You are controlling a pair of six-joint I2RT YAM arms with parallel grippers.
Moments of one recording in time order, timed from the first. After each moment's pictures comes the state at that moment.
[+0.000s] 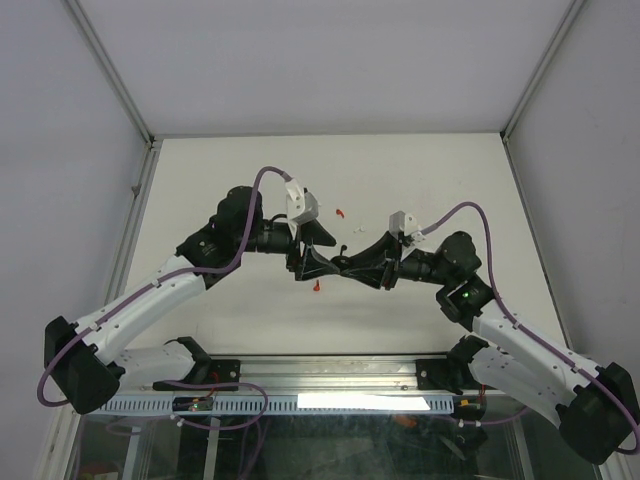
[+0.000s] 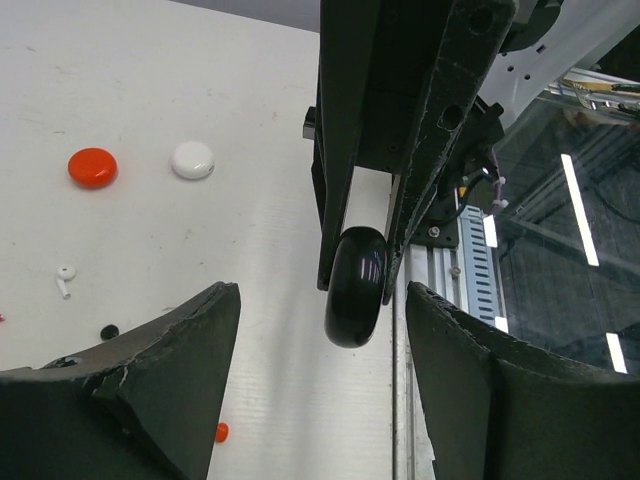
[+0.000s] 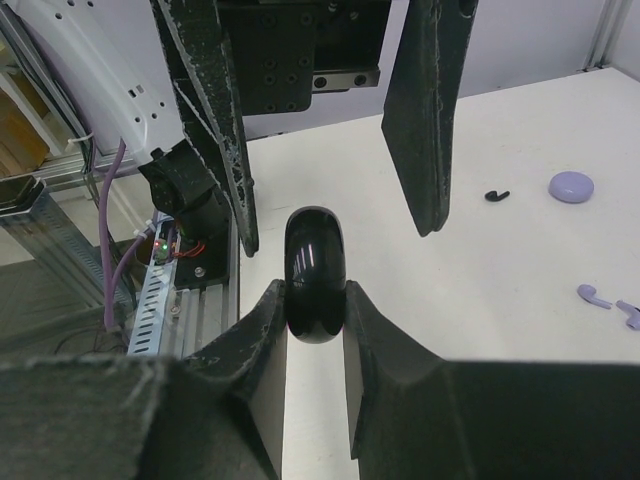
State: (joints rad) left arm -0.74 1.13 0.98 -0.11 0.76 0.02; right arm 0.64 0.82 0.48 0.44 -0.79 0.20
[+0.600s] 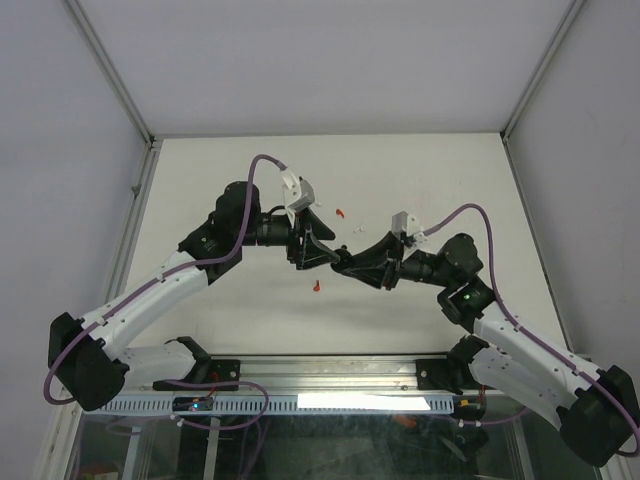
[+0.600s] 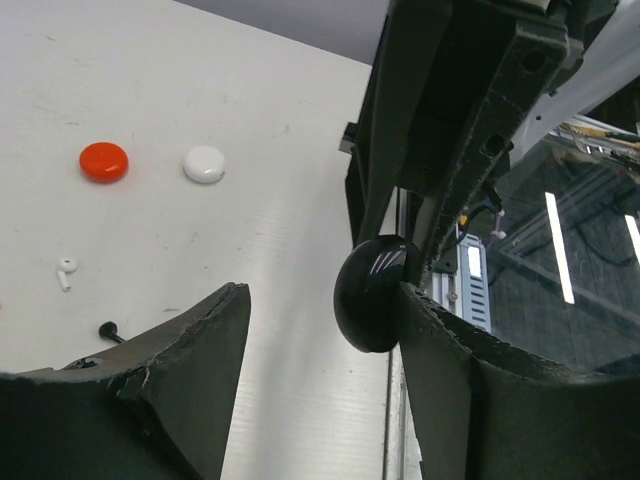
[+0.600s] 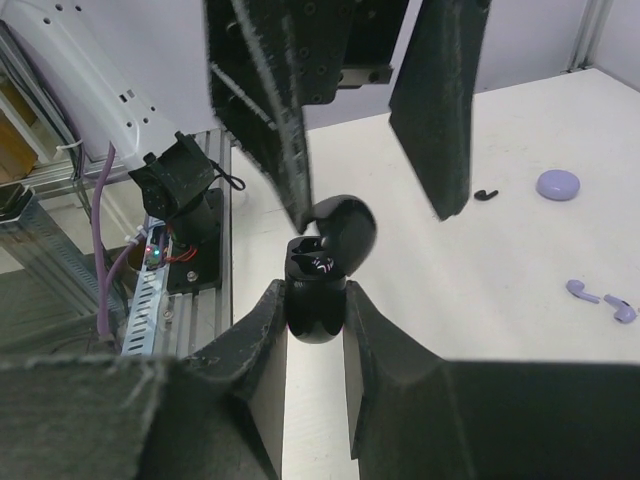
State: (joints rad) left arm -0.70 1.17 0.98 -0.04 0.76 -0.09; right arm 0.64 0.80 0.47 0.45 -0.77 0.21
